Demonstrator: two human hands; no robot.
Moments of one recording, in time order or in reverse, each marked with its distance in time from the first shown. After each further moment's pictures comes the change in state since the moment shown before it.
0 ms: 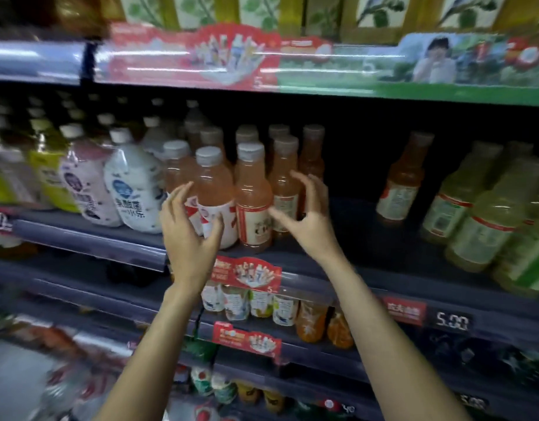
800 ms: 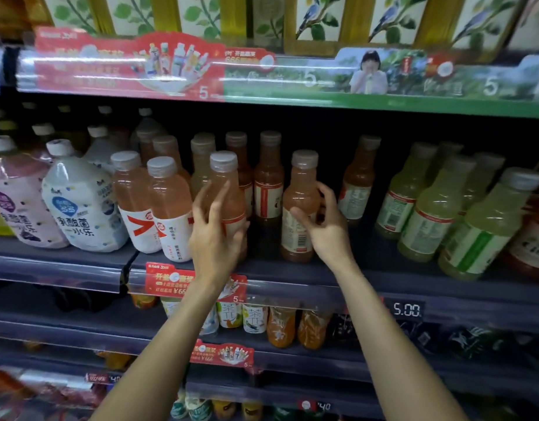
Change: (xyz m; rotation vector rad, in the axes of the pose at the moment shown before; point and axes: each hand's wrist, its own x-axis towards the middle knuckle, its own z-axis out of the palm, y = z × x) left_hand -0.010 0.032 0.072 -0.063 -0.149 0.151; right_hand -0.008 0.033 -0.062 0.118 0.167 0.223
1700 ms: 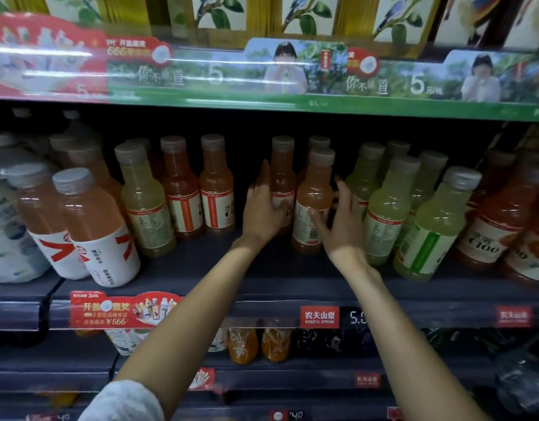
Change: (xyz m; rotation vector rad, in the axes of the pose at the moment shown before) left_hand 0.052 0.050 0.179 -0.228 -0.444 -0.099; right_hand 0.021 0.034 -0.094 -0.600 0.217 -0.045
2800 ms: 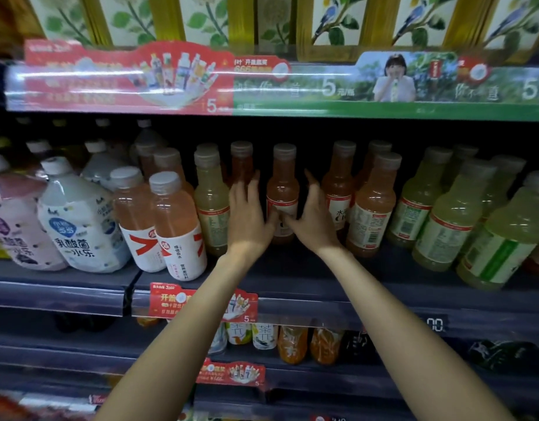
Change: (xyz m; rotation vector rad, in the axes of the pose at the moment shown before) left_hand -0.054 -0.011 -0.127 0.250 0.181 0.037; right_hand 0.006 -0.097 0.098 0.296 -0.205 -0.084
